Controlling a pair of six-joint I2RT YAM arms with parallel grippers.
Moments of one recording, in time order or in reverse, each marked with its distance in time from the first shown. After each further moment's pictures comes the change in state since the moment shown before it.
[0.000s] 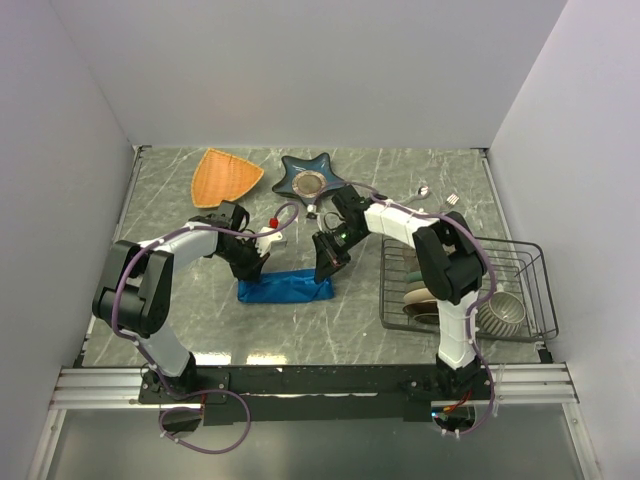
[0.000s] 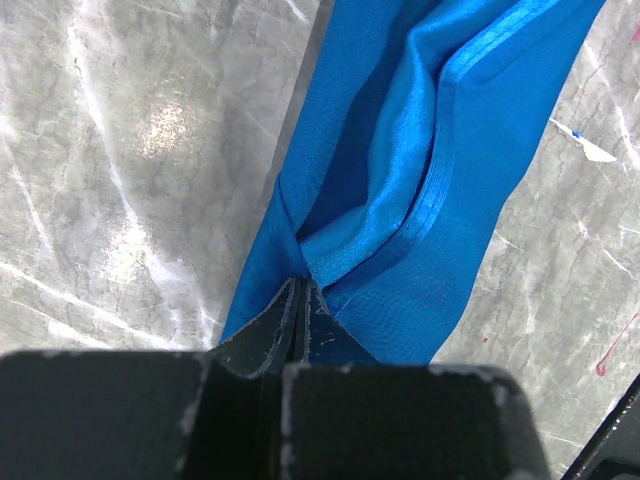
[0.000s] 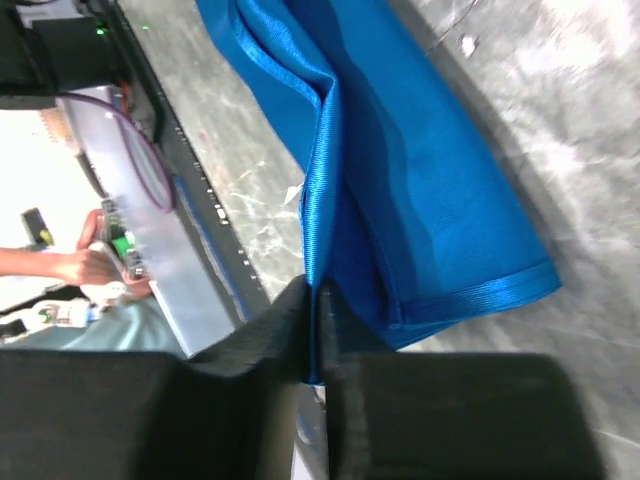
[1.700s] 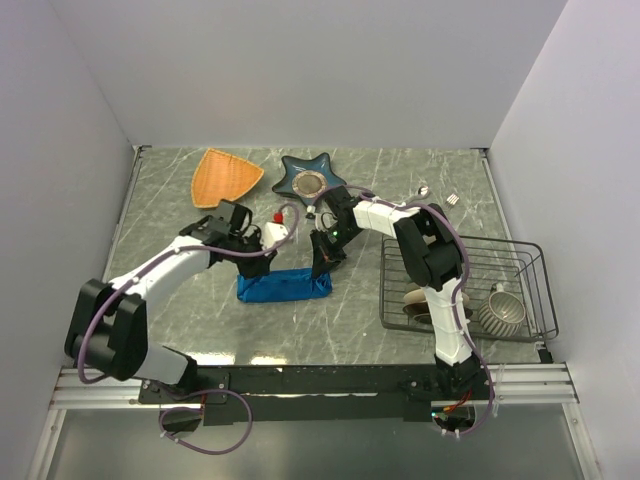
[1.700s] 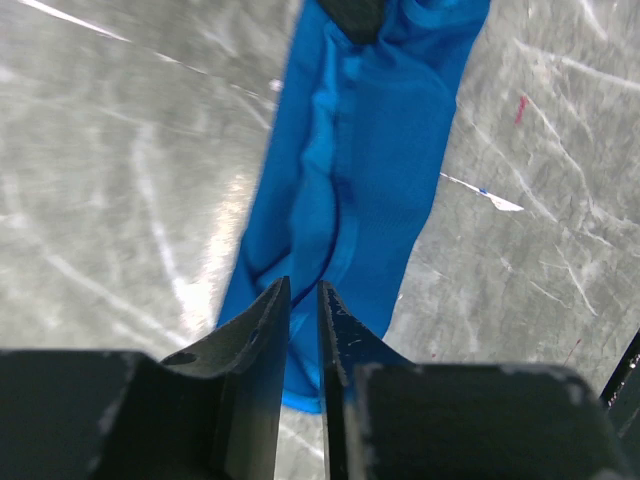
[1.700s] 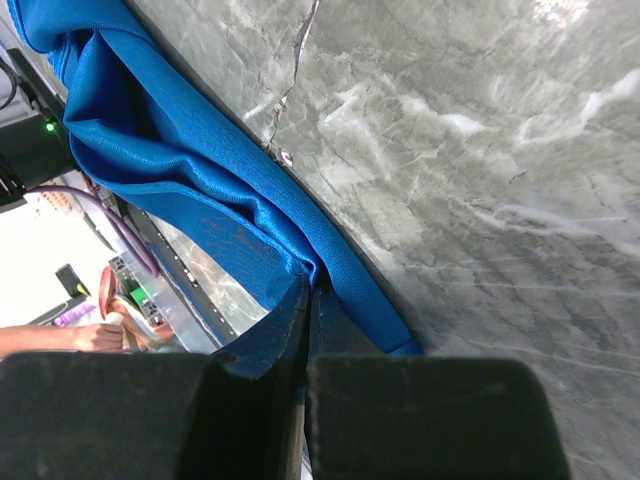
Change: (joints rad) left arm -0.077 -0.280 -0.044 0.058 -0.018 -0.086; right arm -0.005 0.198 0.146 0.005 0.110 0.140
